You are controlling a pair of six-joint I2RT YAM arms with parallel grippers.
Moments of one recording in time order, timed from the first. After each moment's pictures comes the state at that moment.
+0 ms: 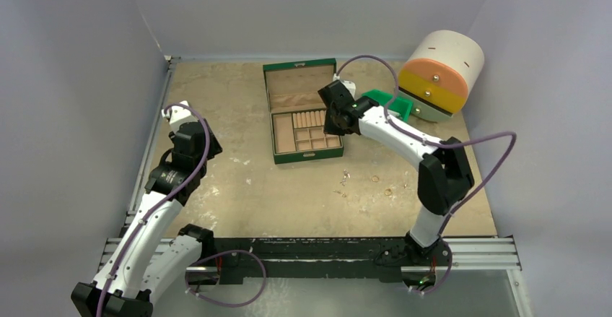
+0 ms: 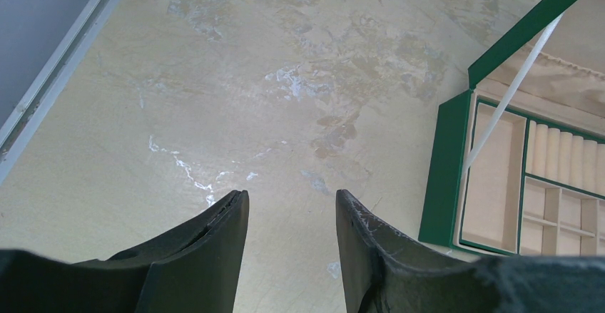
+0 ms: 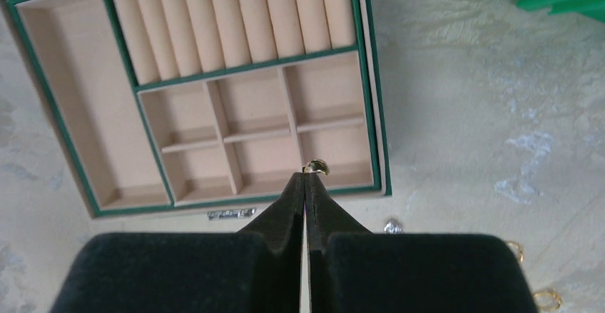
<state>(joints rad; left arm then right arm) -0.29 0.79 0.80 -0.58 -0.50 -0.51 0.65 1.72 1.42 -0.69 0.29 0.67</state>
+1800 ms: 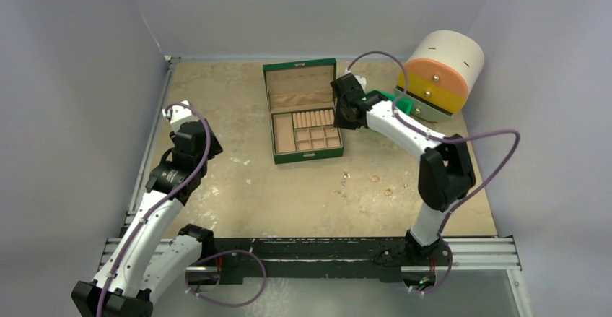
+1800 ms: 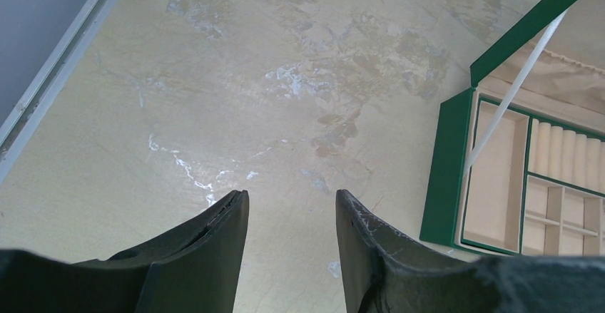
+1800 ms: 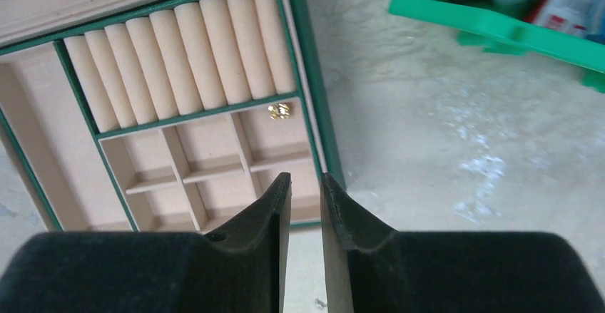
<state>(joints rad) -0.29 0.80 0.80 -0.59 -0.50 -0.51 0.54 1.82 1.46 -0.66 0.25 0.61</state>
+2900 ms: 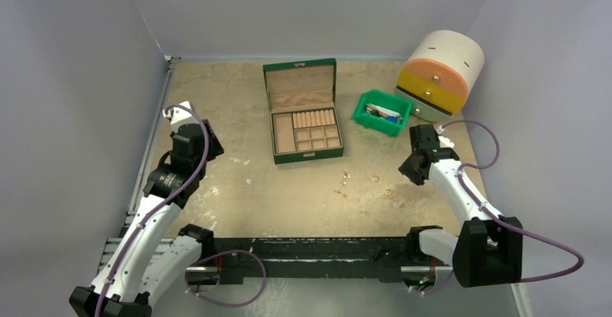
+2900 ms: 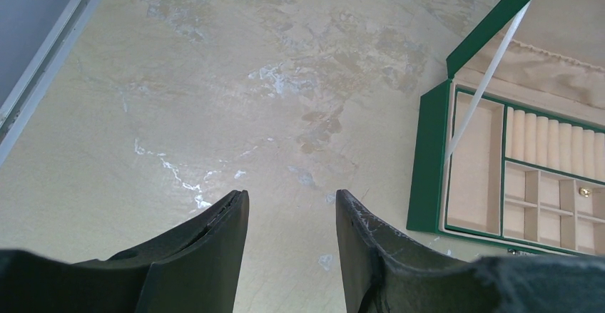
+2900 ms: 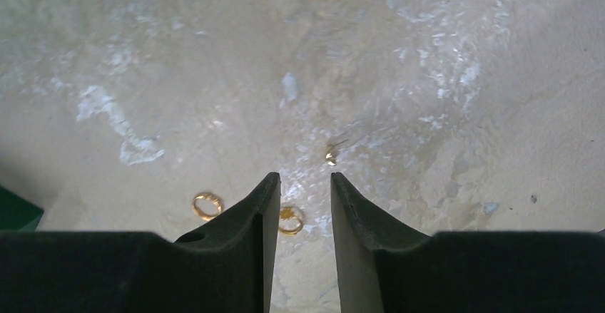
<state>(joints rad) -0.30 0.76 0.80 -0.58 -0.47 -0.49 0.10 1.15 0.72 -0.74 0.31 0.81</state>
